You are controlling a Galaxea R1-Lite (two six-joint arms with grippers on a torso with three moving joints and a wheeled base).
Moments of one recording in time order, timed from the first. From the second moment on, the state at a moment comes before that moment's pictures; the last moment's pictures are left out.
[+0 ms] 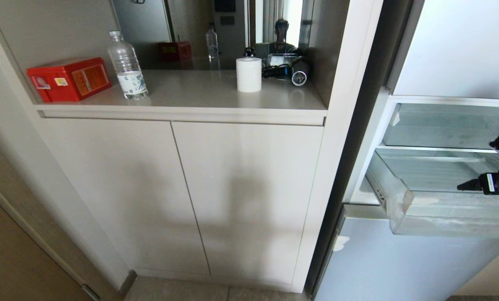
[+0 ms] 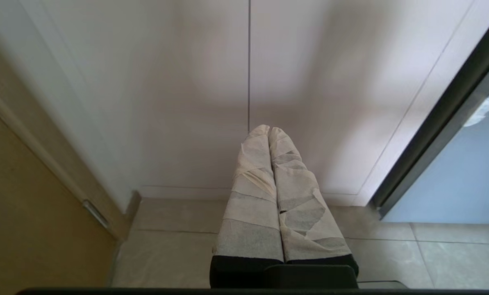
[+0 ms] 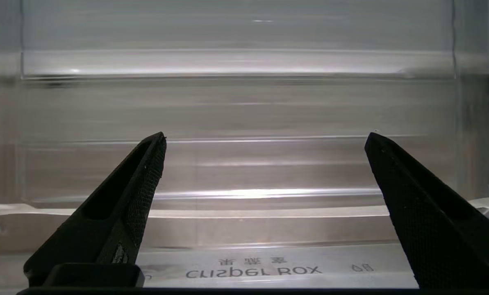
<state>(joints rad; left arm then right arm) 0.00 0.00 -0.07 0.17 0.01 0.00 -0.56 2.08 -1.47 0.16 0.27 -0.34</state>
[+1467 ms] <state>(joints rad) 0.00 0.00 -0.07 0.17 0.01 0.00 -0.67 1.90 -1.45 0.54 0.28 -0.36</state>
